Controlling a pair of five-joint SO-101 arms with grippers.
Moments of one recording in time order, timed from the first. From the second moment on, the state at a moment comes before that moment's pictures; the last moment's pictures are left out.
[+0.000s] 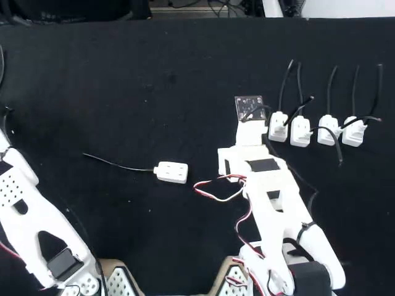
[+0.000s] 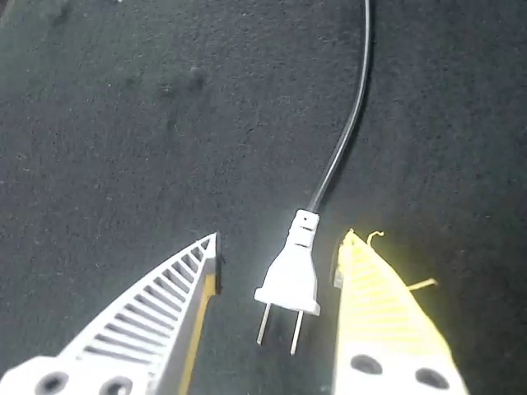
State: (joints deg) left arm -45.9 65.5 -67.7 47.3 -34.1; right arm -7.0 -26.9 63.0 34.0 -3.1
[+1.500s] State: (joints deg) left arm -45.1 76.3 -72.7 43.6 -34.3; right arm -7.0 -26.9 63.0 34.0 -3.1
